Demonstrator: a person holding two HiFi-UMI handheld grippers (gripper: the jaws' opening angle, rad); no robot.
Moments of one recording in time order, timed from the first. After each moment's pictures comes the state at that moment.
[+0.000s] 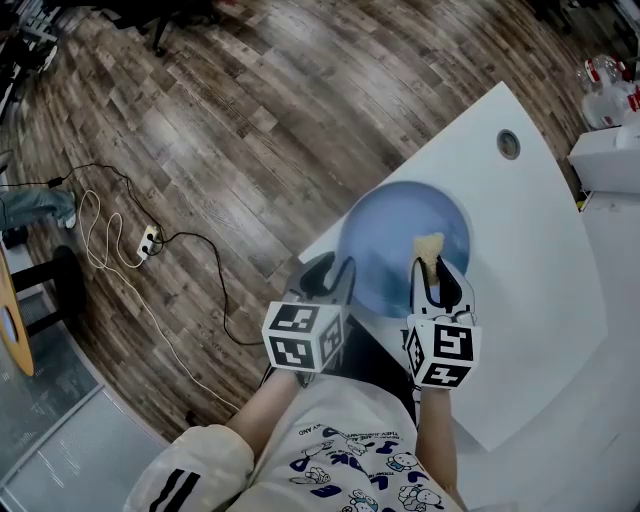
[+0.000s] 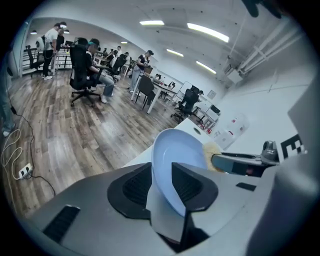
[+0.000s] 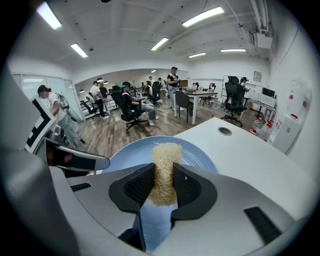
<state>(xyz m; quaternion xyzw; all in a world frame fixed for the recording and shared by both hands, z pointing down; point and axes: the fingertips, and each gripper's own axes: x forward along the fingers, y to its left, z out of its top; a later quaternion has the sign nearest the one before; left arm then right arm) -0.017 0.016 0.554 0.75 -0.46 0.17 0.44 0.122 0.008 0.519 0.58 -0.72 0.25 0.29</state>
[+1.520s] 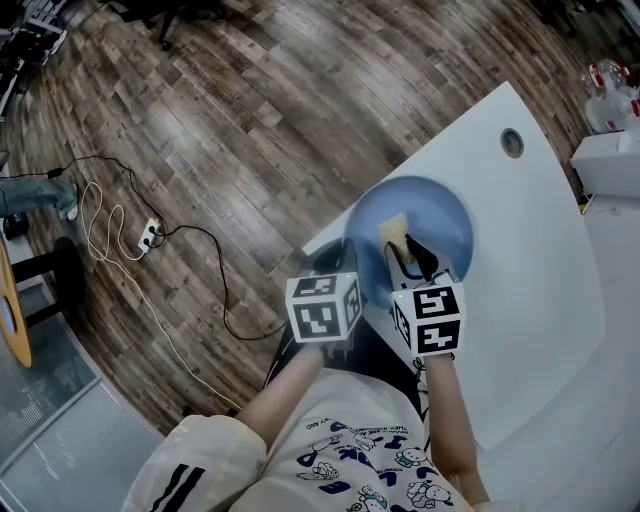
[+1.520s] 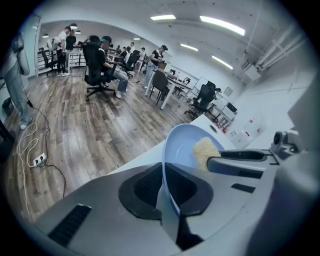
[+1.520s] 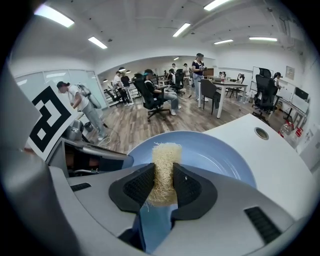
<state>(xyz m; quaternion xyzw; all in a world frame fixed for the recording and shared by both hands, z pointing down) -0.019 0.005 0.579 0.69 -0.51 0.21 0.47 0.065 -0.007 0.544 0.45 -0.78 0.26 0.35</state>
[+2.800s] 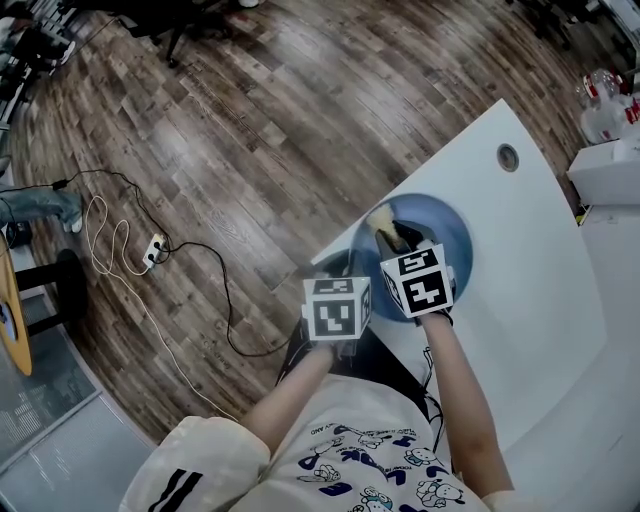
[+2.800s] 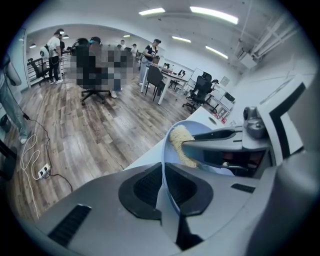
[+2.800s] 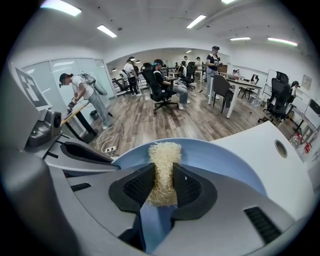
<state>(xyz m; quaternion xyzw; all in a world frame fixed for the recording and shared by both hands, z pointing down) -0.018 0.003 0.580 0.70 -0.49 0.26 0.45 0.040 -0.047 0.576 0.40 -0.79 0.25 0.40</state>
